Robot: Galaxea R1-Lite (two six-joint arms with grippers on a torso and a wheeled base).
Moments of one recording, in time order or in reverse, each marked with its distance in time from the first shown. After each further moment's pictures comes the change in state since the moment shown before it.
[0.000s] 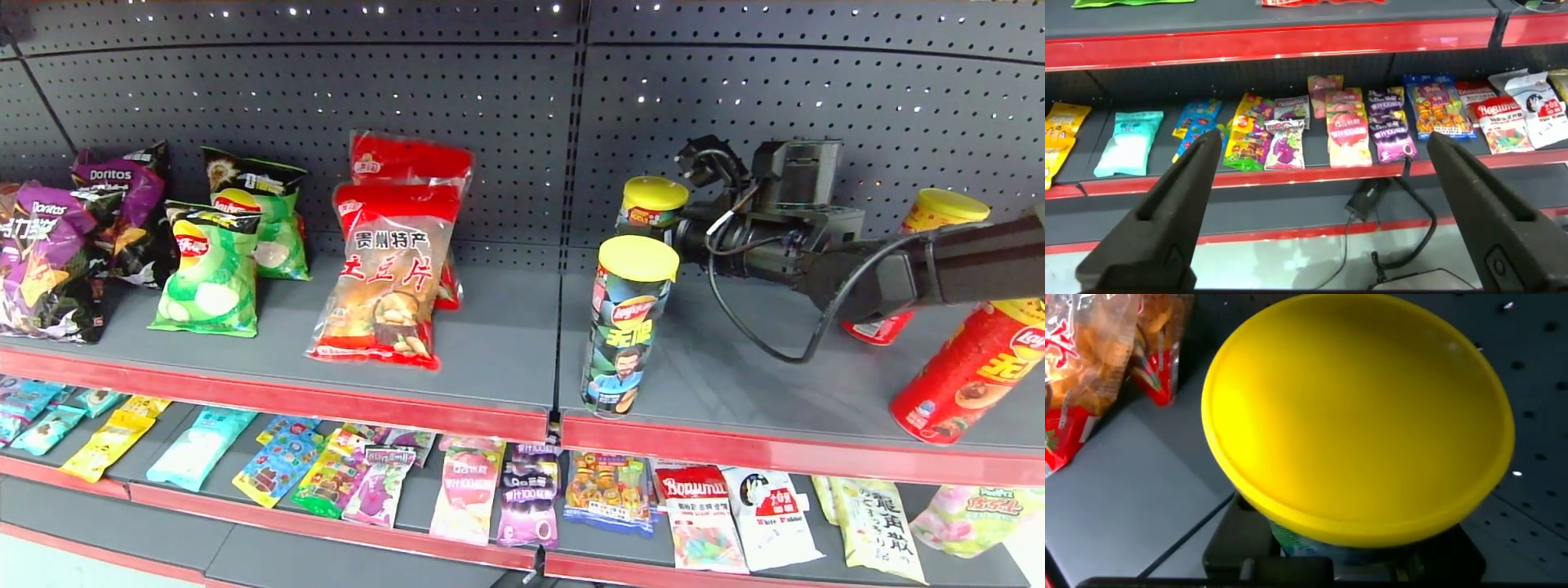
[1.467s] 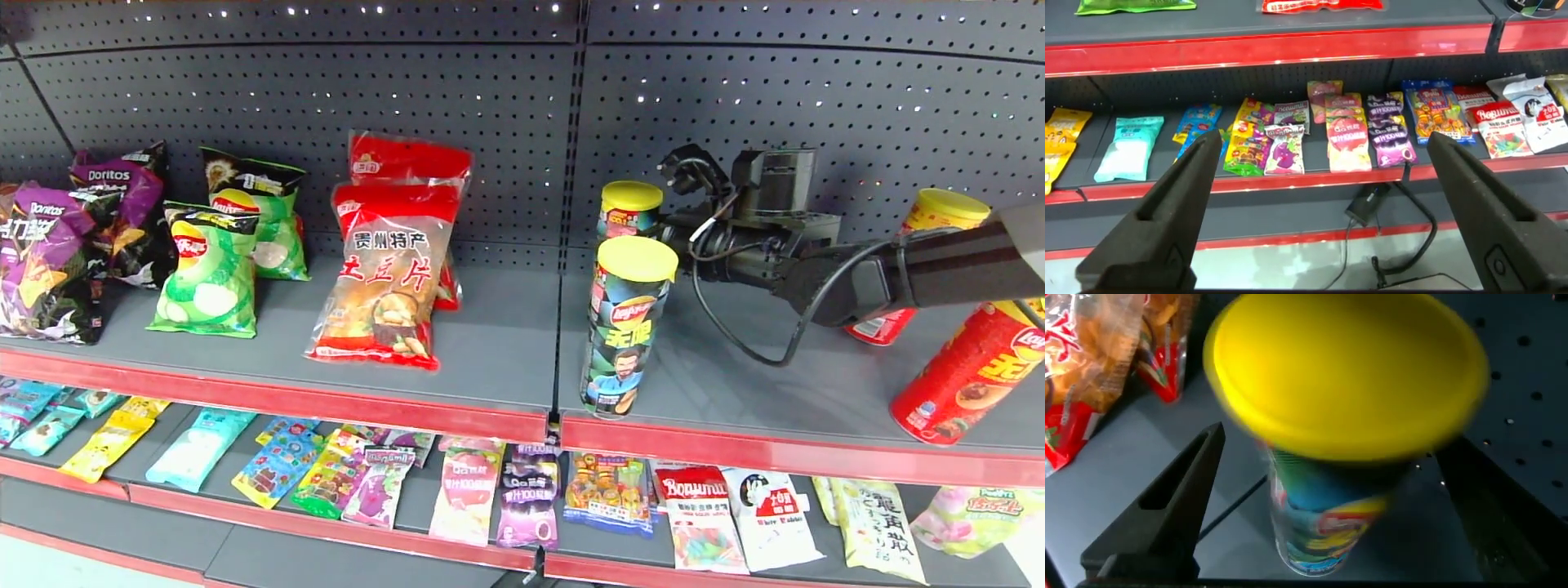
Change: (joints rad) left arm 0.000 -0.019 0.000 0.000 0.000 0.000; right arm 0.027 0.036 -0.024 -0.001 -0.001 0.003
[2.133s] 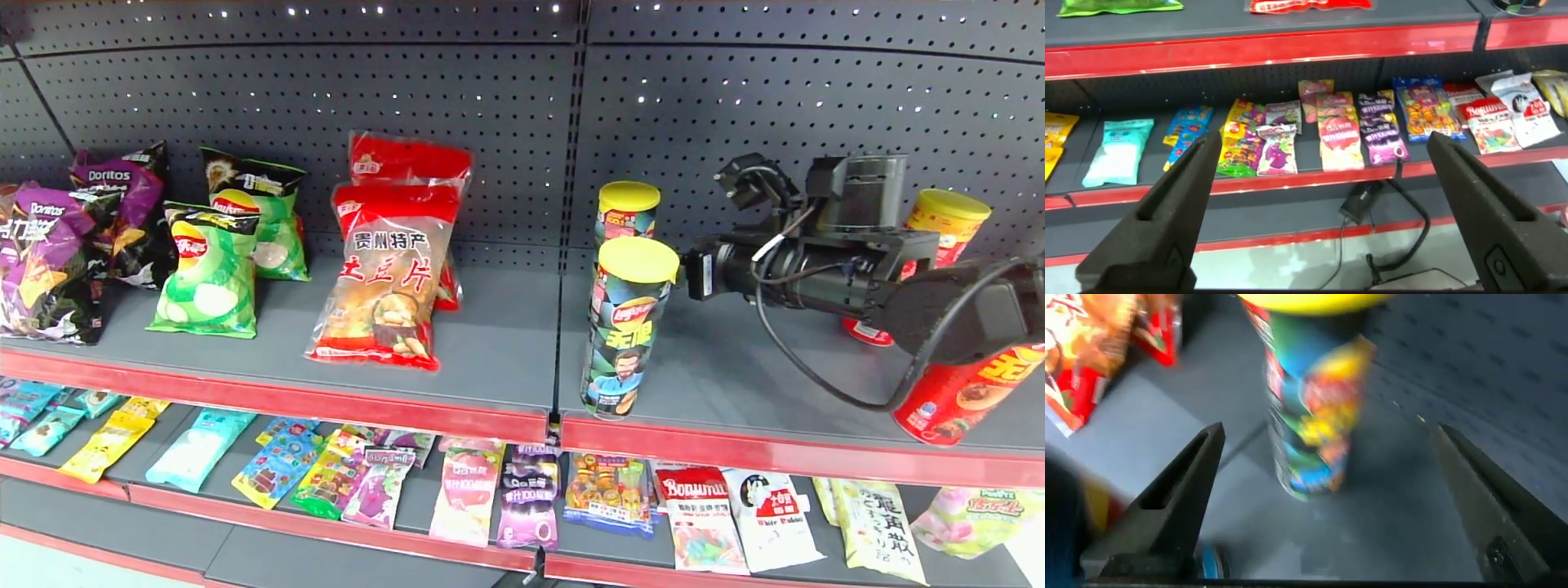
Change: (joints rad) left arm -0.001 0.012 -0.002 -0.001 -0.039 0.004; right arm -0.035 -0.220 0.286 -0.001 -0.068 0.029
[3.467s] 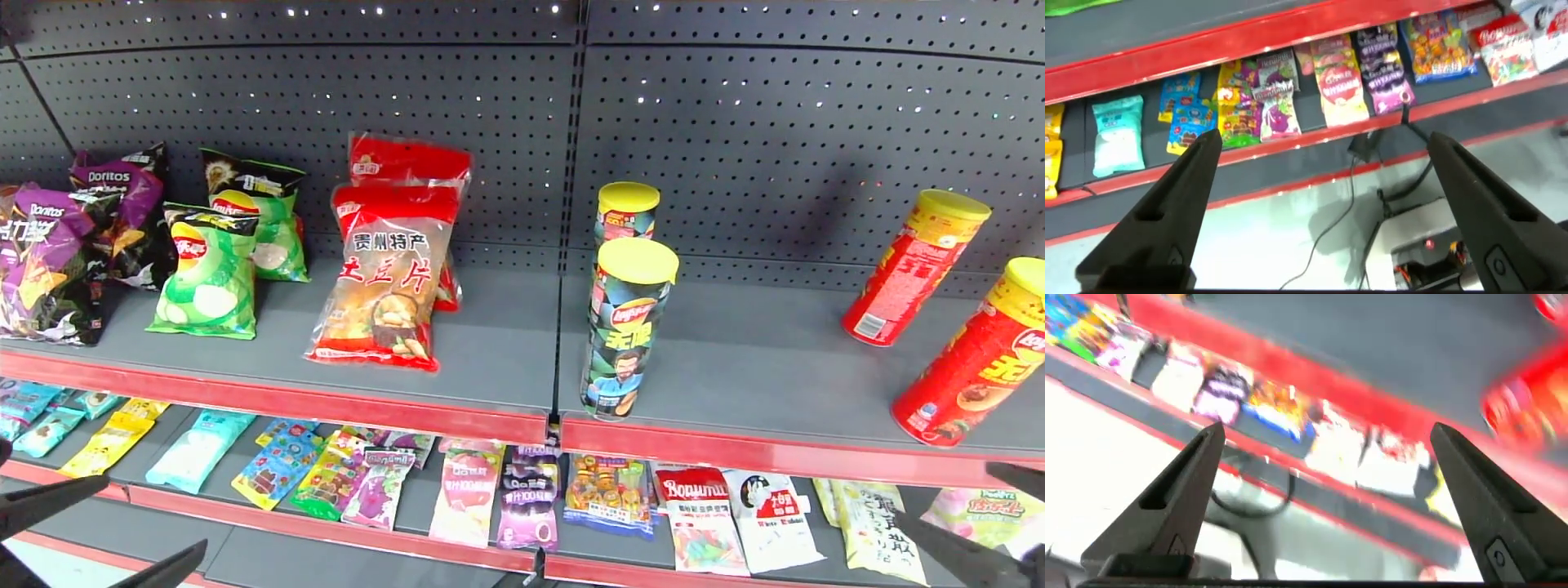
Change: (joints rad) left arm -0.008 0.572 -0.245 -0.015 -0.035 0.134; right arm -0.020 -1.027 0.756 0.484 -0.241 0.049
